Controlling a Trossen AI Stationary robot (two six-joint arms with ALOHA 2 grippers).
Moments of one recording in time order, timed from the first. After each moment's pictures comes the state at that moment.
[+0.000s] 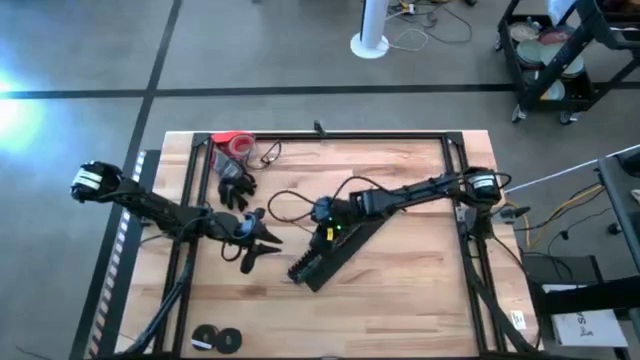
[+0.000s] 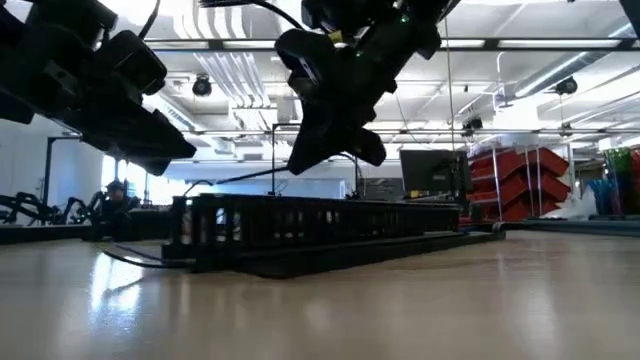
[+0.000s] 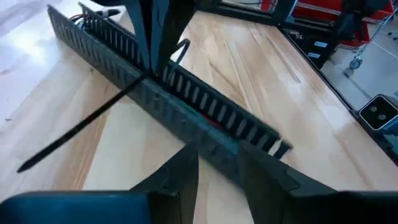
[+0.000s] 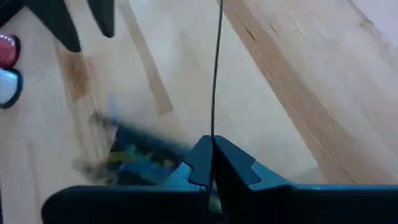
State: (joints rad) left arm -0.24 1.09 0.18 0.57 -0.07 -0.26; right arm 0.04 1.98 1.35 -0.31 -0.06 0.61
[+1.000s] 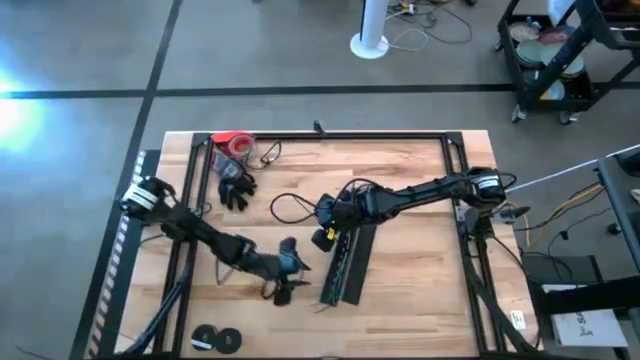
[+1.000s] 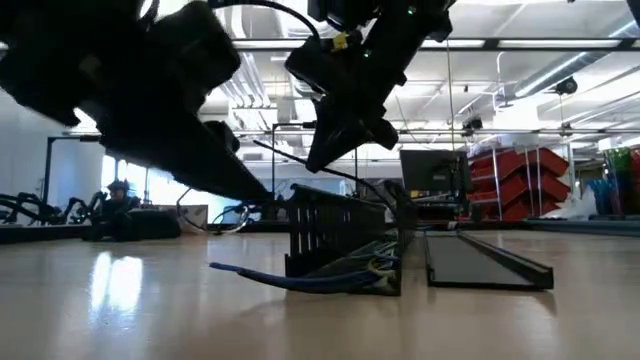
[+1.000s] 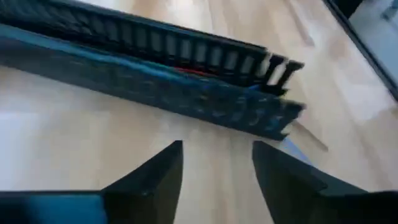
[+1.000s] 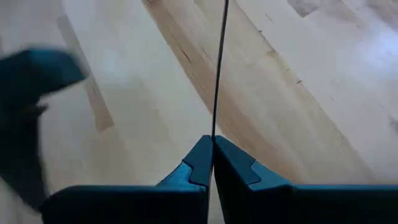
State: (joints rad) left arm -0.49 1.72 0.72 0.43 -0.27 -0.39; right arm 0.05 1.95 1.35 -0.41 0.18 0.54
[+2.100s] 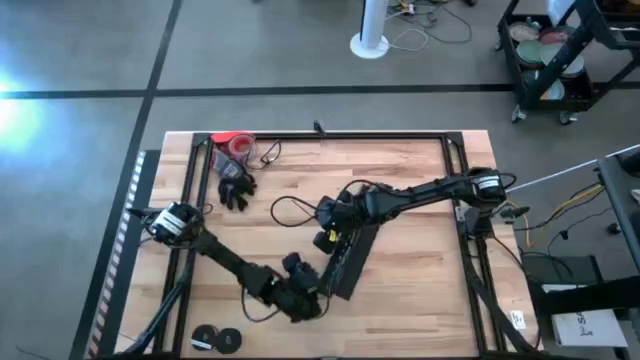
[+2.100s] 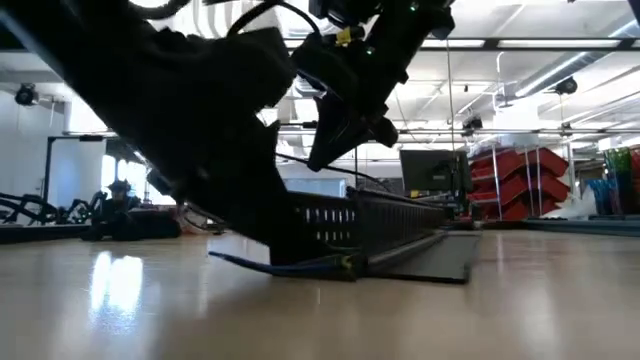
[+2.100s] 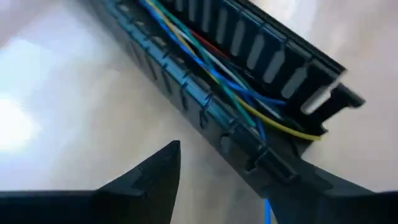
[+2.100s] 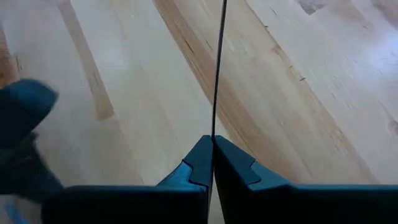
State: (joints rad) left arm -0.55 1.97 1.10 -0.12 -0.61 -0.79; right arm 0.06 1.94 1.35 -0.41 0.18 0.51
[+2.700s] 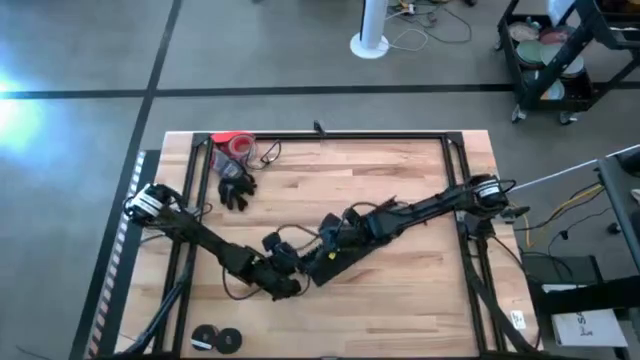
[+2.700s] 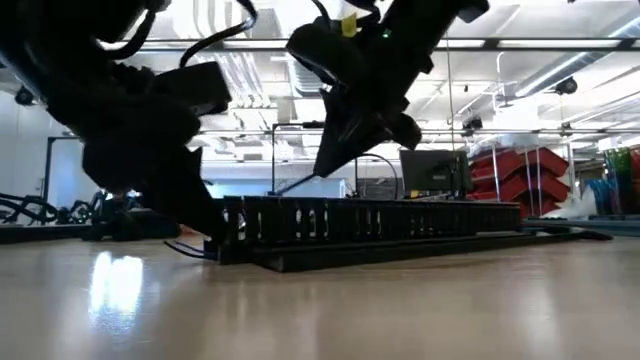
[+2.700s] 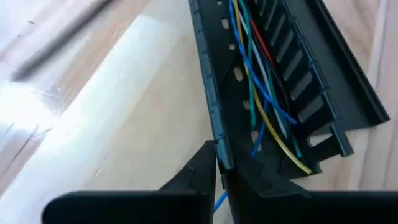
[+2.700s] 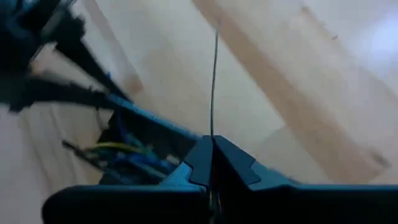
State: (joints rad) left arm -0.51 1.74 0.81 -0.09 -0.62 -0.77; right arm 0.21 1.97 1.32 -0.41 0.28 0.73
